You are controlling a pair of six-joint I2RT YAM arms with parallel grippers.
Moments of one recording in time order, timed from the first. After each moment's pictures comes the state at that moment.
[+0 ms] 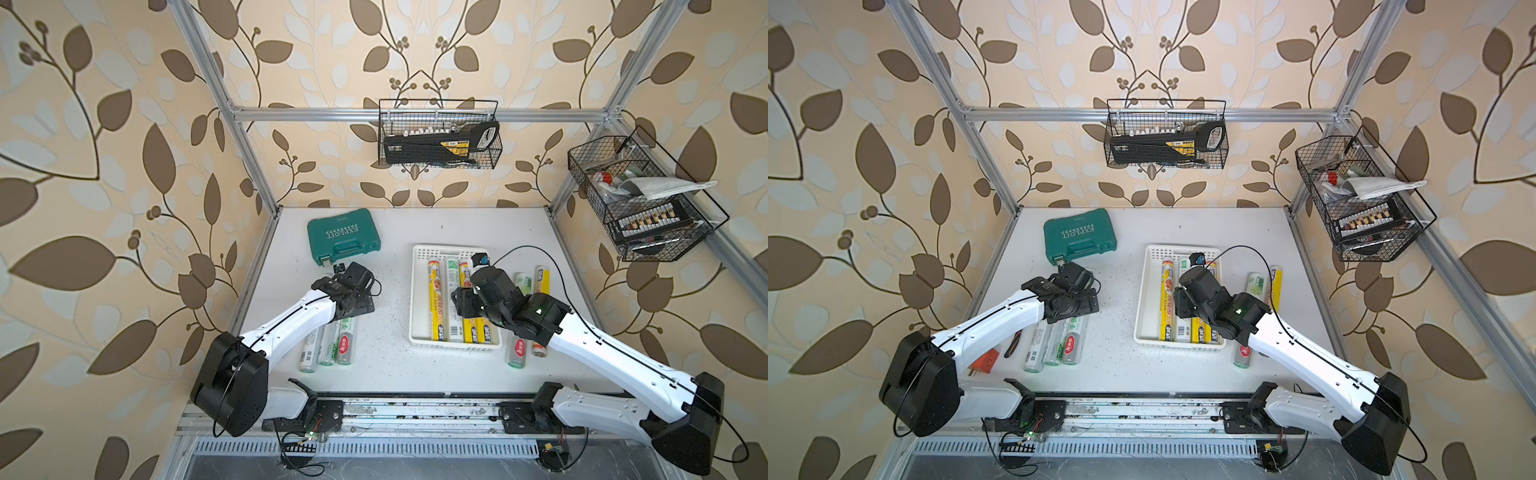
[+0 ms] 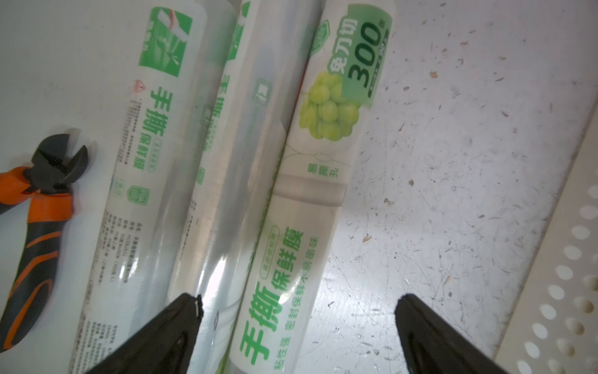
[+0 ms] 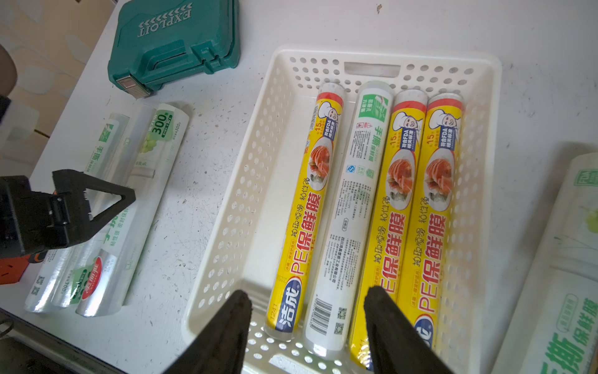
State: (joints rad) left arm -0.55 1.35 0.88 -0.77 -0.24 -0.76; right arm 0.77 1.11 0.97 -0.70 0.29 0.61
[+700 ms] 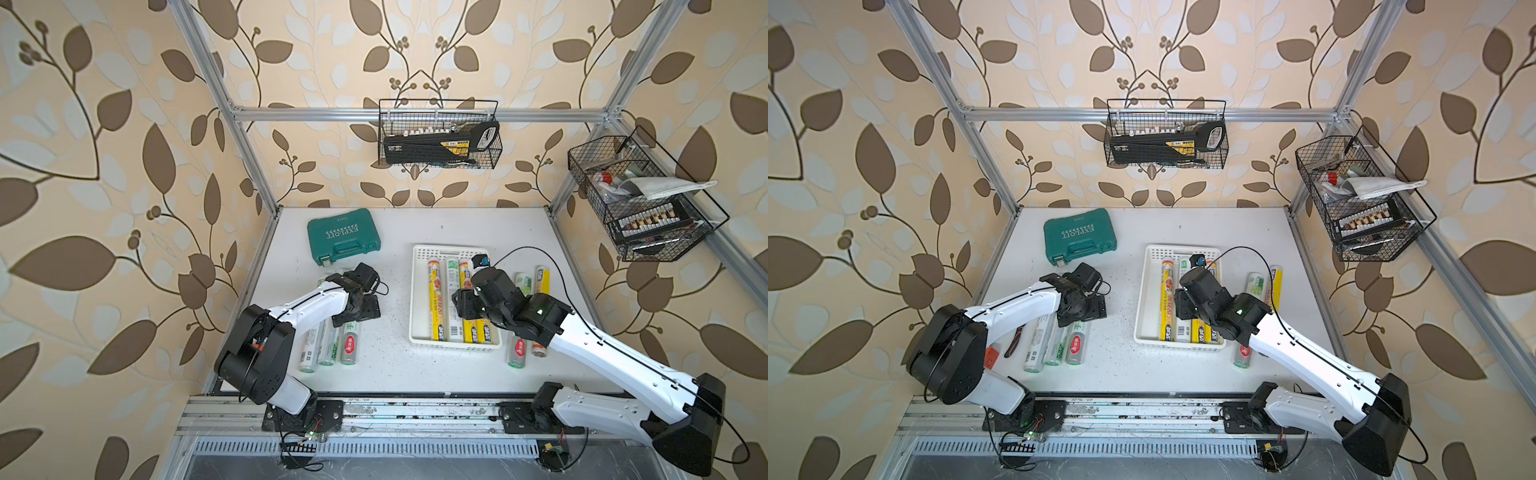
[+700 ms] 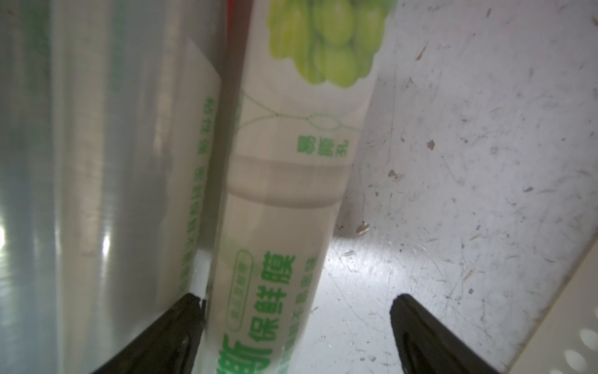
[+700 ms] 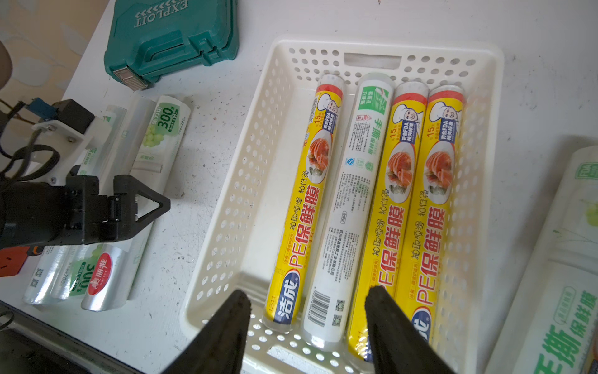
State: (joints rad) left arm -0.54 1.53 0.90 -0.73 -0.09 -0.73; right arm 0.77 1.10 0.97 -0.71 0.28 0.61
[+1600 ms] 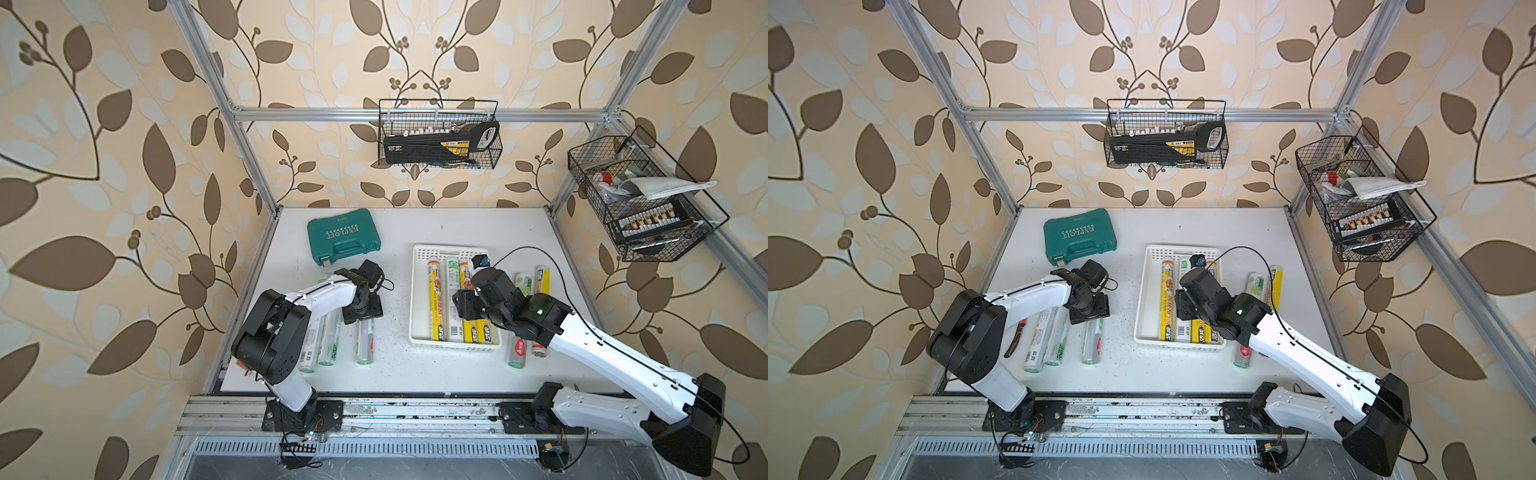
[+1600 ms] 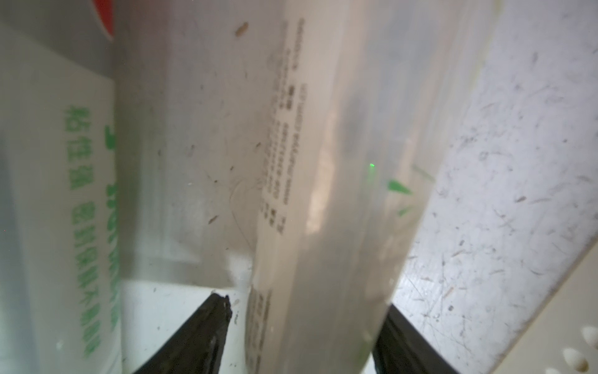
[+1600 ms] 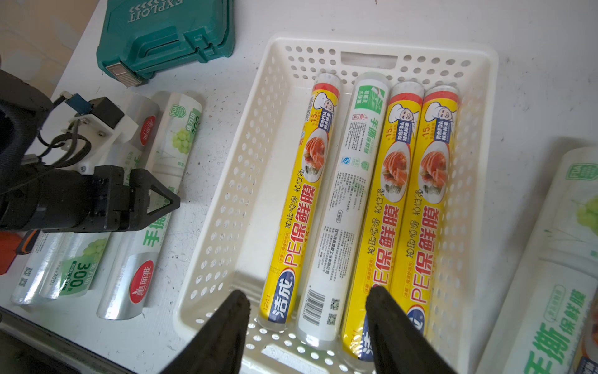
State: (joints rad) left arm -0.54 1.65 0.96 -0.71 -0.02 -0.73; right arm 0.77 1.10 0.97 -0.72 0.30 0.59
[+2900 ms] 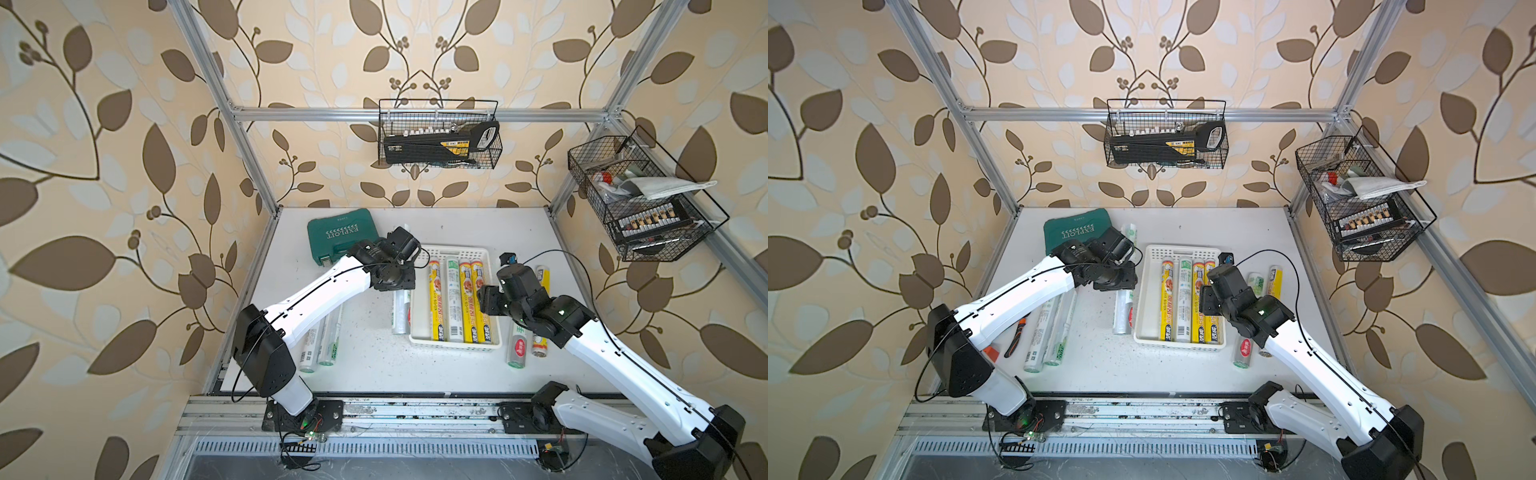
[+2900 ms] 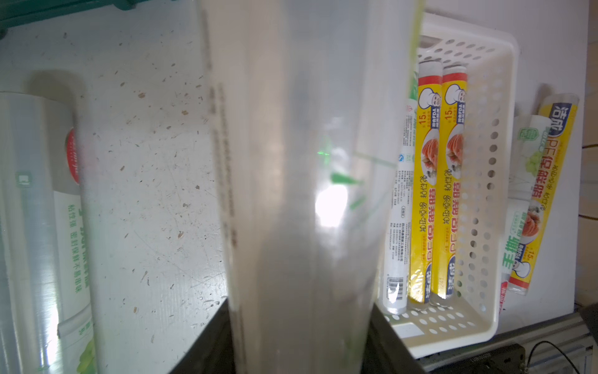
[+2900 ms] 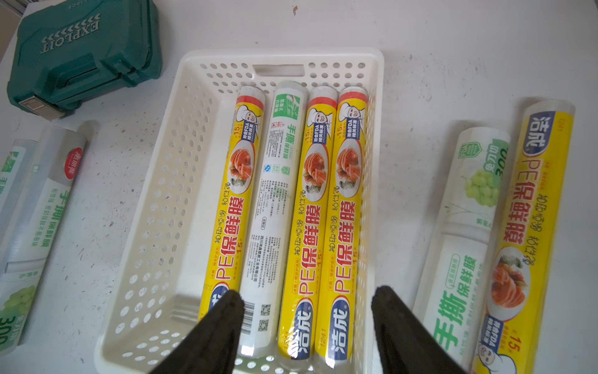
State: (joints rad) left arm -0.79 1.62 1.51 -0.99 -0.08 -0.73; right arm 0.56 0.99 0.91 -0.78 0.28 0.53
